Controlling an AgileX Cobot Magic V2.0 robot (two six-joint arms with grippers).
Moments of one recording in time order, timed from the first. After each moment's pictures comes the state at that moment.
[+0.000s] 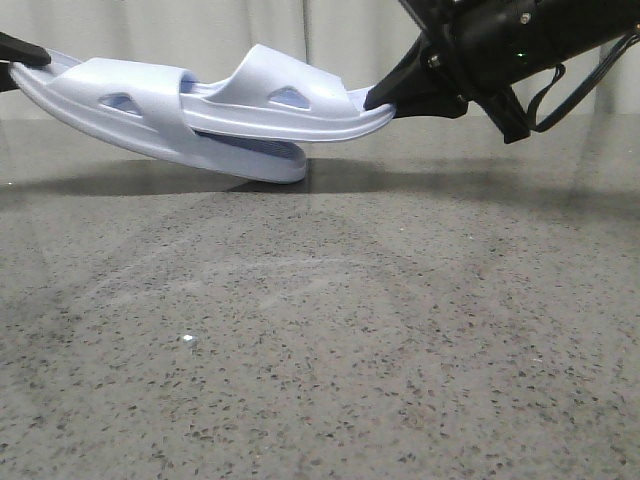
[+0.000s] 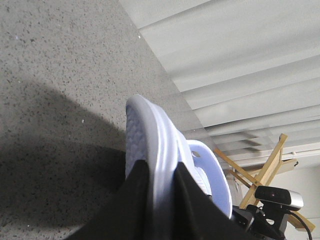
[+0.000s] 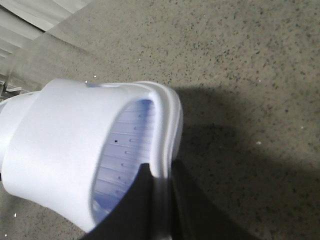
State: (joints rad) left arm 0.20 1.63 -0.86 -1.79 1.07 1.03; right arm 0.20 1.72 -1.10 1.60 0.59 -1.10
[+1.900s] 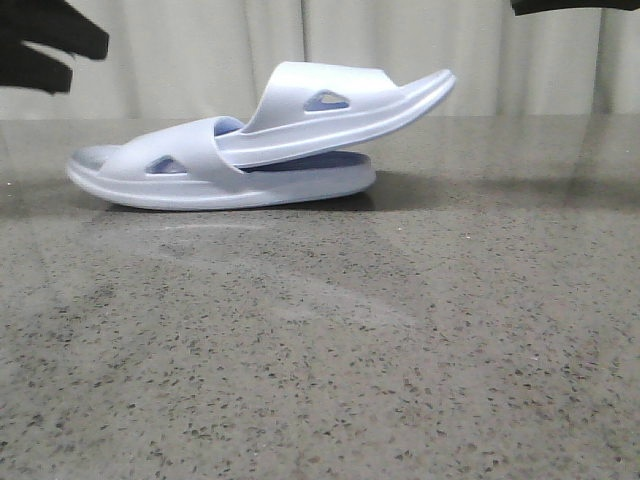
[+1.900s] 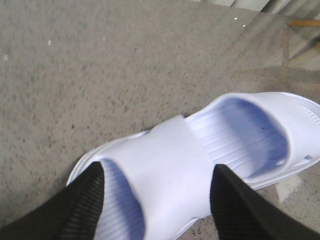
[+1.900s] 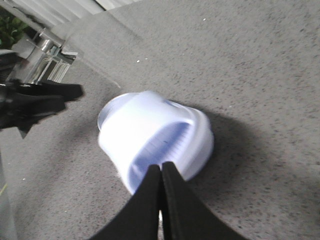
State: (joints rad) left arm 0.06 1.52 -1.02 -1.37 0.90 1.29; right arm -0.20 1.52 -1.11 1.35 1.12 -1.13
